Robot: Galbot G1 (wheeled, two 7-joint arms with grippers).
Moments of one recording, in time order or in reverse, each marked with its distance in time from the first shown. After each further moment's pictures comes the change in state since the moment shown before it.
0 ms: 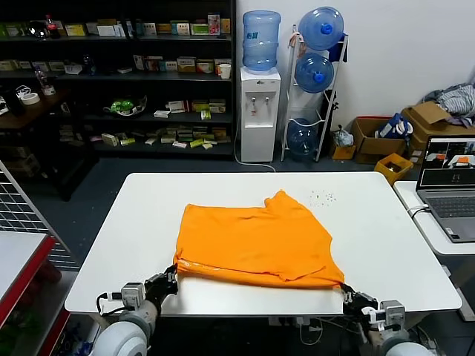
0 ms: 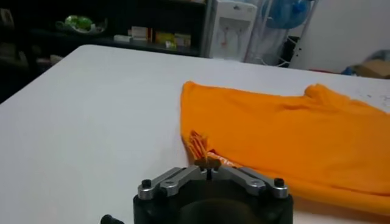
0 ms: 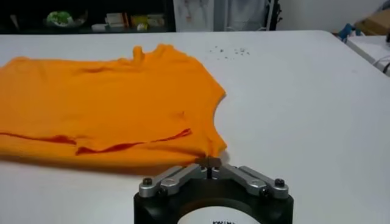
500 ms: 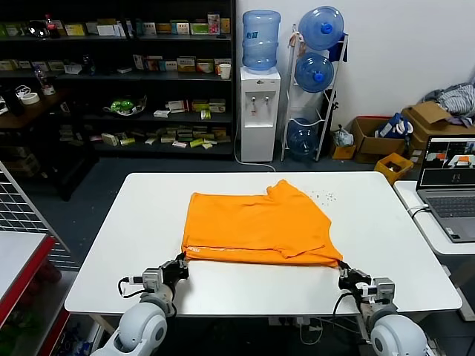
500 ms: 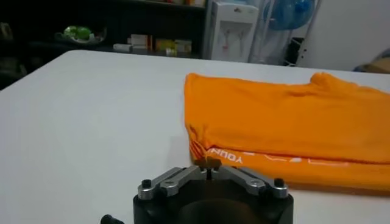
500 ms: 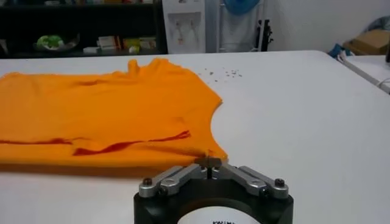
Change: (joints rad) left arm -0.175 -0.098 0.054 0.200 0.108 -0.030 0.041; right arm 0.221 0.037 -0.038 -0.182 -0.012 0.055 -0.052
